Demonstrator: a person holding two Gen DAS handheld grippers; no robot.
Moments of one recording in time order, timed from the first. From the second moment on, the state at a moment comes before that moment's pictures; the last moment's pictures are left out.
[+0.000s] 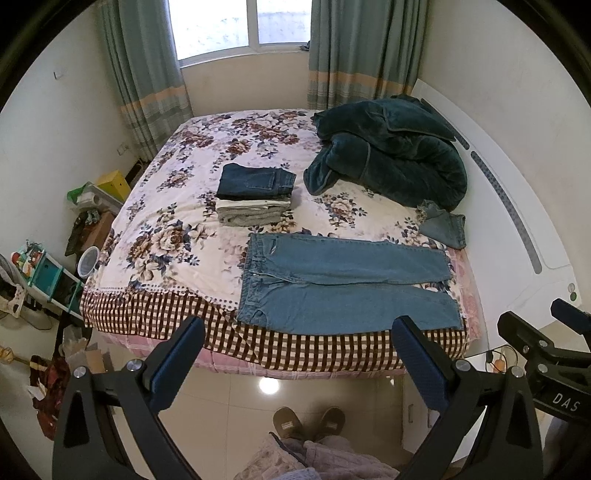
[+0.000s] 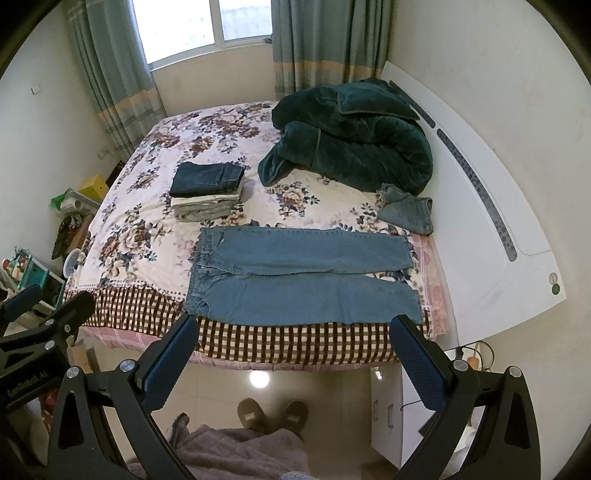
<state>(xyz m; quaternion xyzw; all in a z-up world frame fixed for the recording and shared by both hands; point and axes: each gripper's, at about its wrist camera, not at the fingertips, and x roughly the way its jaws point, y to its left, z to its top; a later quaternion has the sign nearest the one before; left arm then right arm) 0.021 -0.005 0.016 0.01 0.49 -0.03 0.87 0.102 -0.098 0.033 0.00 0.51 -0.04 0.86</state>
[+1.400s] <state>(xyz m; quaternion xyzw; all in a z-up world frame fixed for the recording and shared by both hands) 0.570 -0.010 -0.578 -0.14 0.73 0.26 0.61 0.624 -0.484 -0.620 0.27 0.65 -0.30 0.64</state>
